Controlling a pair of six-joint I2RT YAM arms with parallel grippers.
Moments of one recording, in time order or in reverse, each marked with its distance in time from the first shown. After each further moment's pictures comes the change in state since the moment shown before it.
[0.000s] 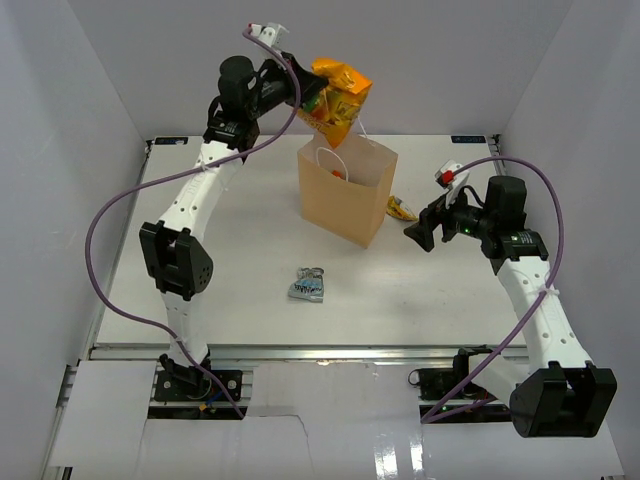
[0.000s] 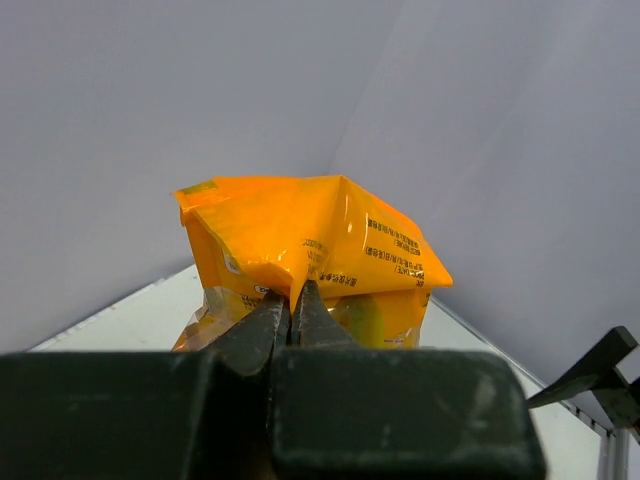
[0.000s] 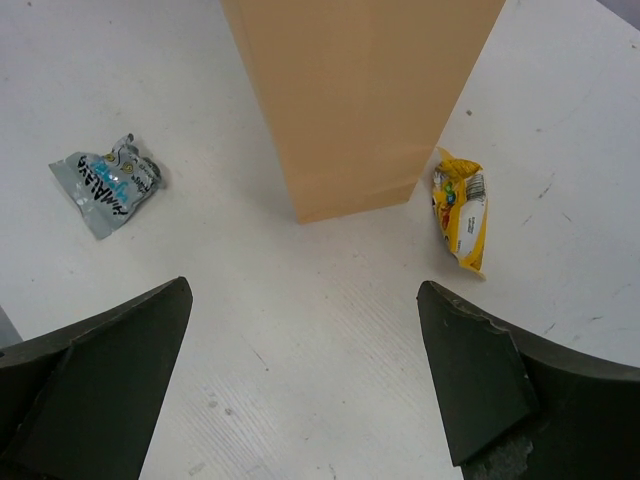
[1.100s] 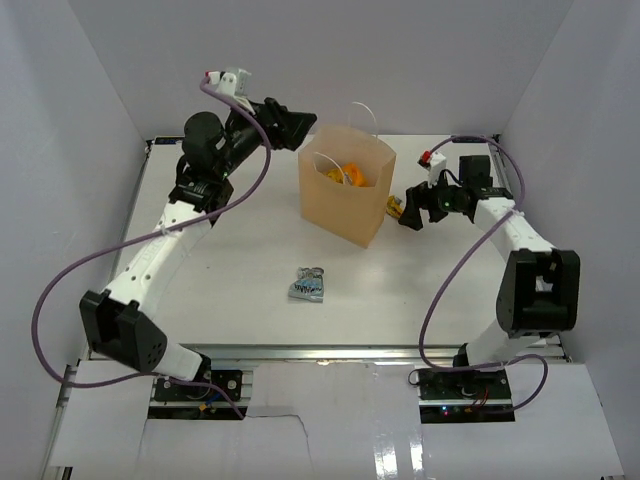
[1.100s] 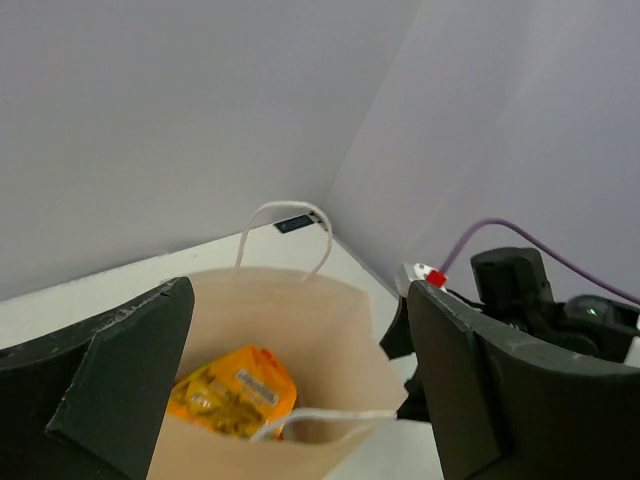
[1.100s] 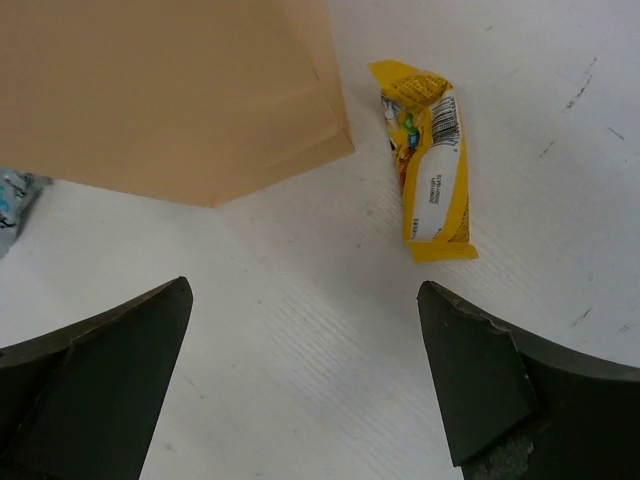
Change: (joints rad) left arm -0.050 -0.480 -0.621 0.220 -0.179 -0.061; right arm -0.006 0.455 0.137 0.047 0.103 0.040
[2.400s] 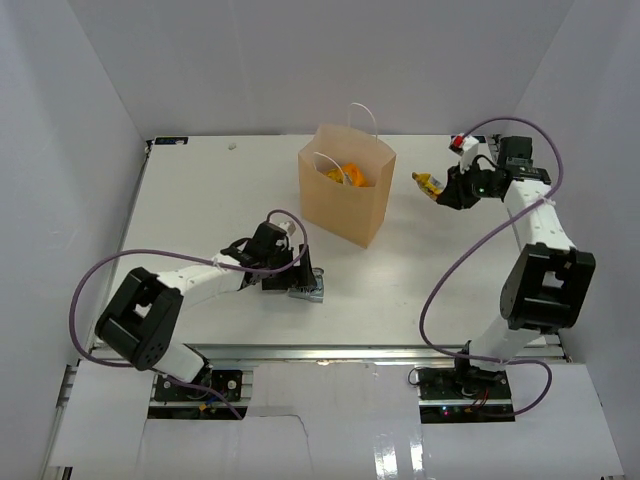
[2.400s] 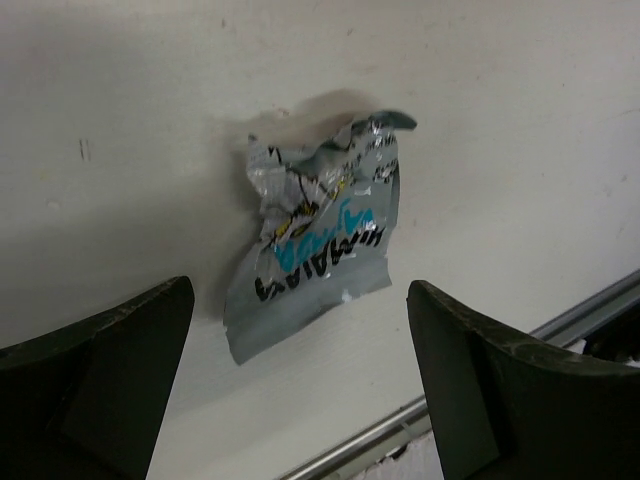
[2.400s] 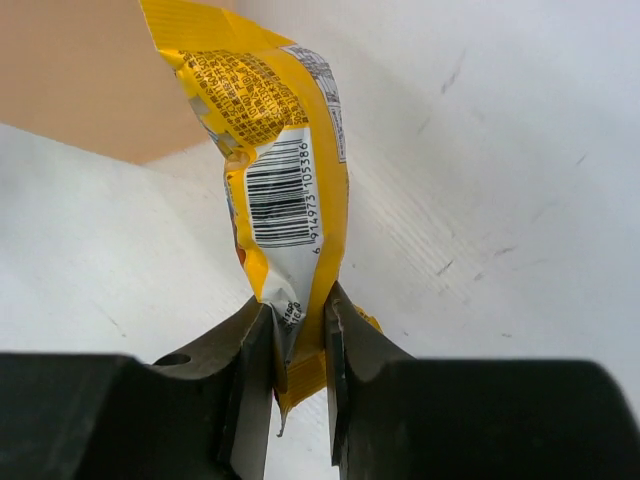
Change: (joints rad) left arm -0.198 -0.077 -0.822 -0.433 -0.153 -0.180; right arm -0.178 0.214 0.304 -0.307 -0.075 -0.296
